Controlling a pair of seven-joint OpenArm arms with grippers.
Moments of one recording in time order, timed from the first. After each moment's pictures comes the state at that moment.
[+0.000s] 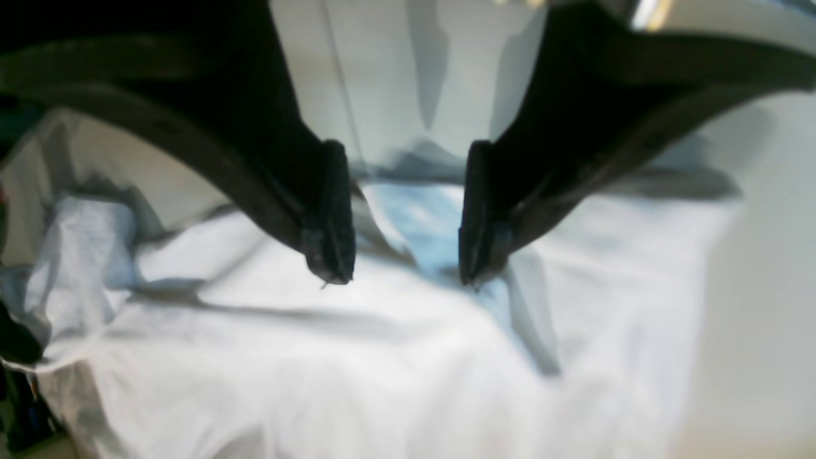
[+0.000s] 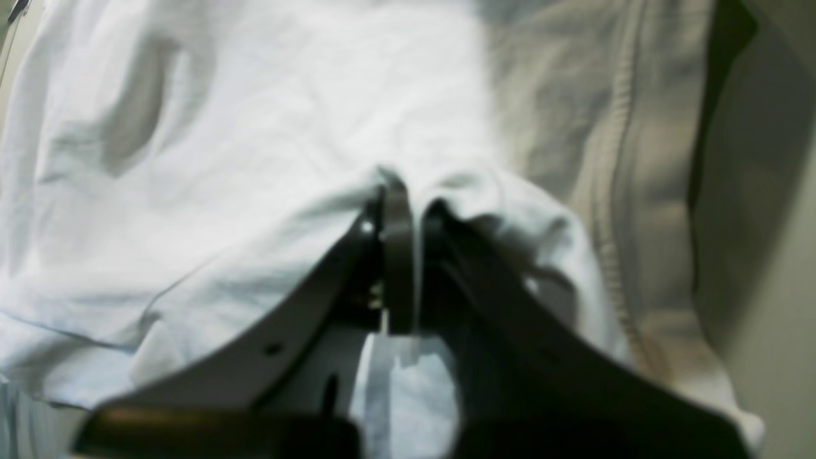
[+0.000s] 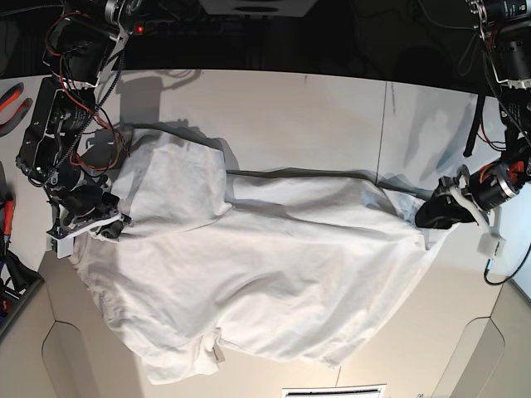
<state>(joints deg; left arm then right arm) -0.3 -23.3 -21.8 73.1 -45.6 -38.7 48.6 7.6 1.6 26.7 75.8 21.1 17.9 -43.5</state>
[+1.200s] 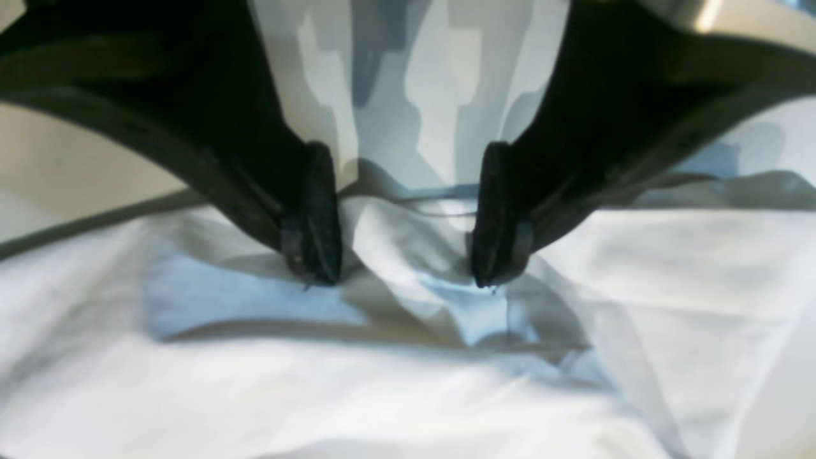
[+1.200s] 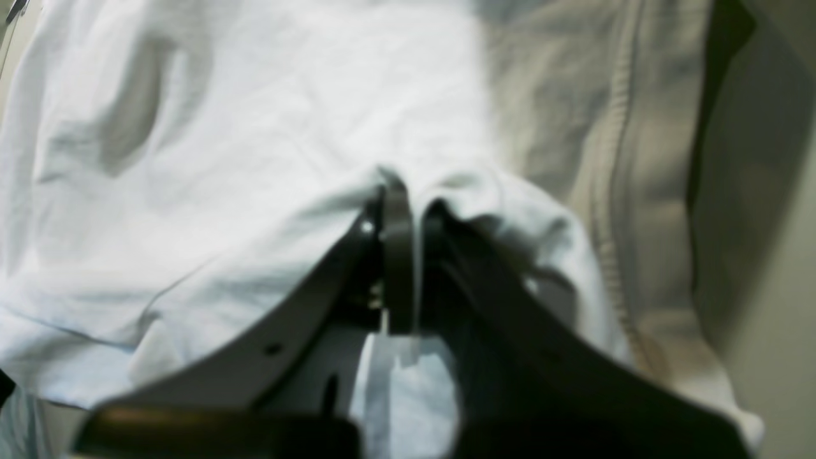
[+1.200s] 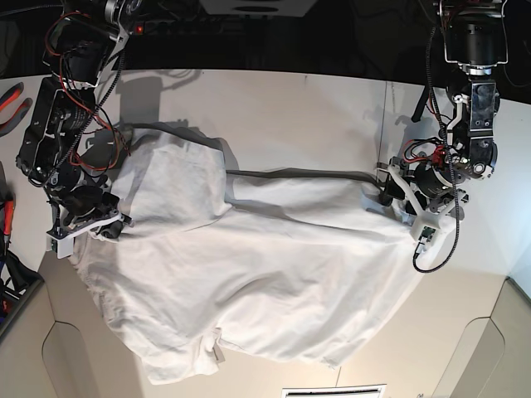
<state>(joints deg) 0.6 -15.6 -8.0 75.0 -8.2 -23.9 30.6 7.6 1.6 26.7 75.8 21.0 17.9 -43.6</state>
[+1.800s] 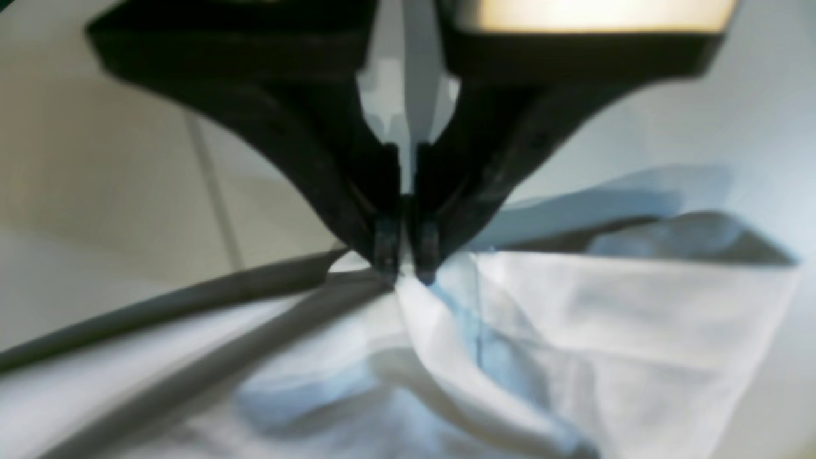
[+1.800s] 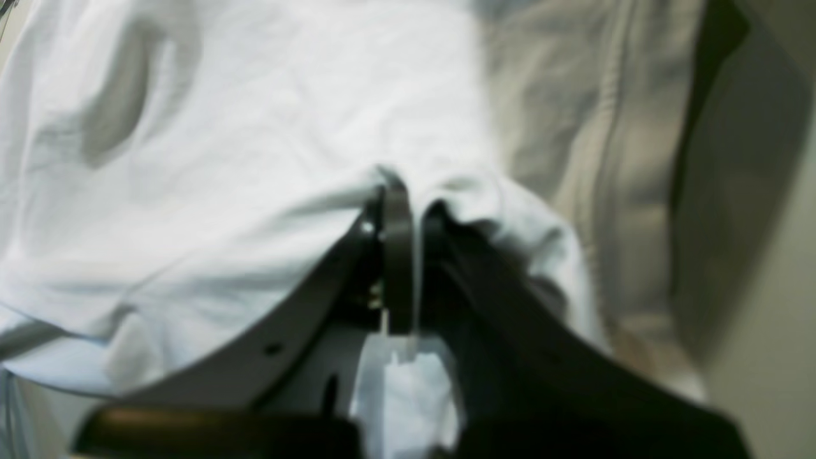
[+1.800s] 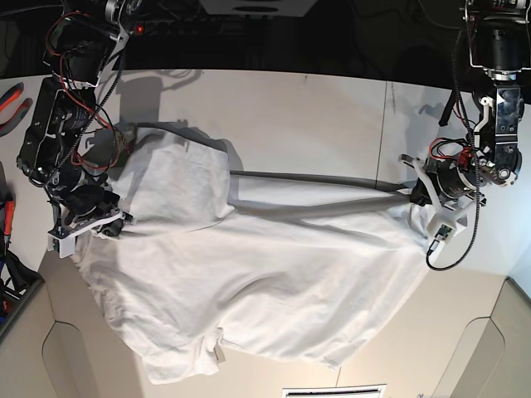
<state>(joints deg) 0.6 -22.8 -7.8 75.0 -10.5 -29.8 33.7 7.6 1.6 26.7 75.8 19.7 17.9 -43.8</state>
